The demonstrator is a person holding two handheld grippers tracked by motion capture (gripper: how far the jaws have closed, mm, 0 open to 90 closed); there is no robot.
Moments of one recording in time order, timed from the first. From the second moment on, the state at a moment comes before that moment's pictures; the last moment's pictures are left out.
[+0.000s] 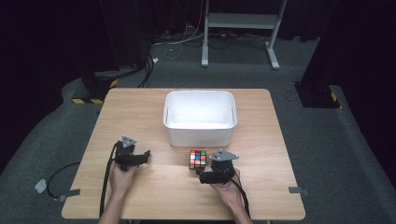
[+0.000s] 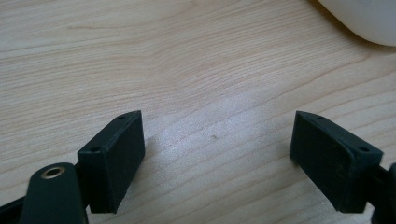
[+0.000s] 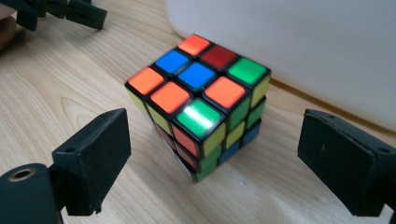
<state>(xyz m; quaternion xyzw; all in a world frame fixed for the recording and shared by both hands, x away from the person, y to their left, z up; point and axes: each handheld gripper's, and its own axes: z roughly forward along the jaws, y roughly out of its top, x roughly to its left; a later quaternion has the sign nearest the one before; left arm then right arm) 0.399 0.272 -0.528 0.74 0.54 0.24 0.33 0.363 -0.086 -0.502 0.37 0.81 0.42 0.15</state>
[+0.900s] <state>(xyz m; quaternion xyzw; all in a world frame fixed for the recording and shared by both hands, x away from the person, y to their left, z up) 0.399 0.272 -0.528 0.74 0.54 0.24 0.33 0.382 -0.051 -0.502 0.37 0.83 0.40 0.15</state>
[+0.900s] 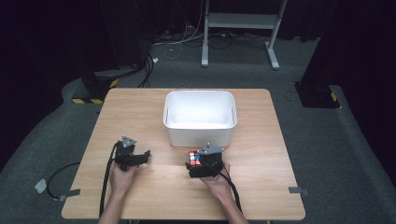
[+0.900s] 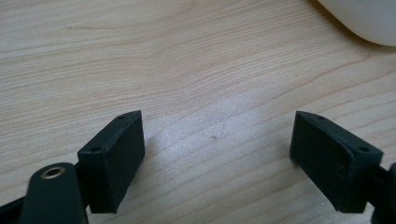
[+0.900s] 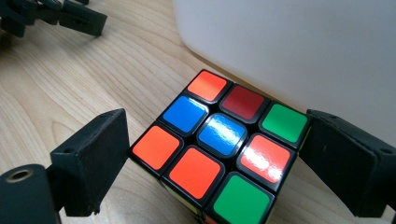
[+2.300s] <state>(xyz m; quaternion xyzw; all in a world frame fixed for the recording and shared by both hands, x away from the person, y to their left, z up) 0.399 0.272 -0.528 0.74 0.54 0.24 0.33 0.387 -0.045 -0.523 0.36 0.83 0.38 0.16</state>
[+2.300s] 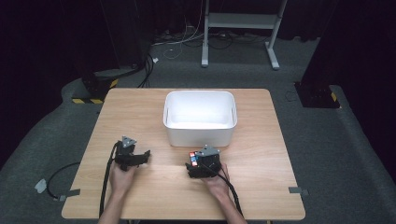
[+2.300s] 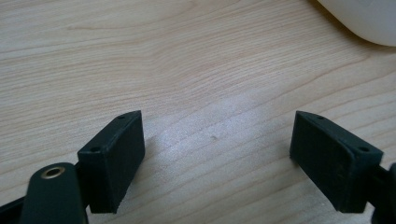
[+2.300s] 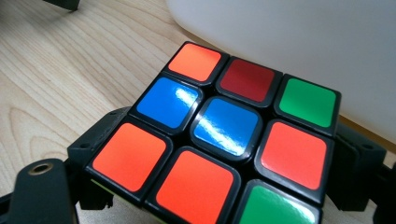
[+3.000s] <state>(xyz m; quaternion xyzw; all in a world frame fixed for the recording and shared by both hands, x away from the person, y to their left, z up) 0.399 0.272 -0.528 0.74 0.54 0.24 0.33 0.382 -0.057 -0.514 0.35 0.84 0.39 0.17</state>
